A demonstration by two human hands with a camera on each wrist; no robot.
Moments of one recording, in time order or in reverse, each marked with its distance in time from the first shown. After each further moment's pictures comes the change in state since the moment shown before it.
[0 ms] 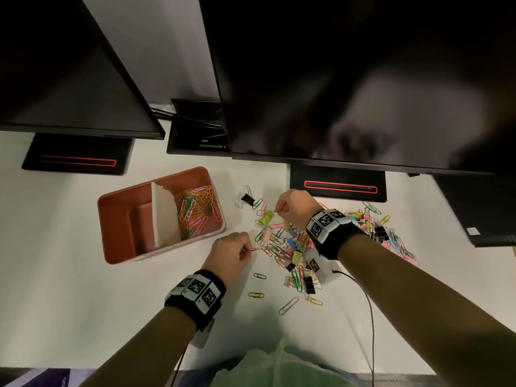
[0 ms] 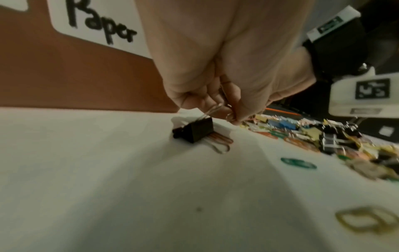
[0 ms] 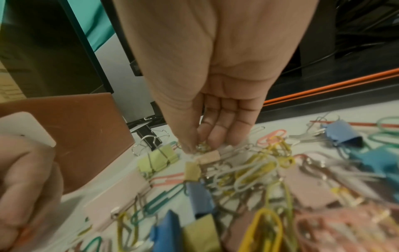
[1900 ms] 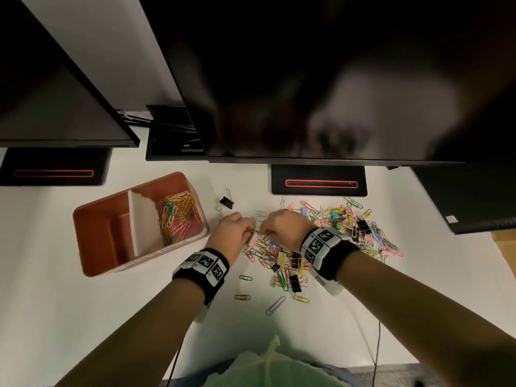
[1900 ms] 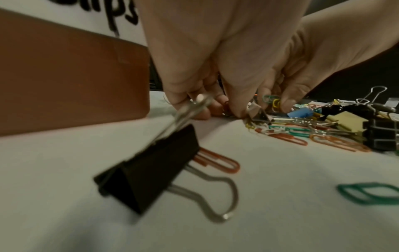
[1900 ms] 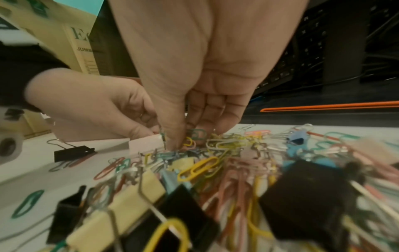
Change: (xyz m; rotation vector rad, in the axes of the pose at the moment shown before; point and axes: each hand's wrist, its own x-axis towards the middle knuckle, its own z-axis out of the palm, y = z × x) left_hand 0.051 0.020 0.010 0.160 -0.021 0.064; right_hand -0.043 0.012 0.013 -0.230 -0.100 -0.235
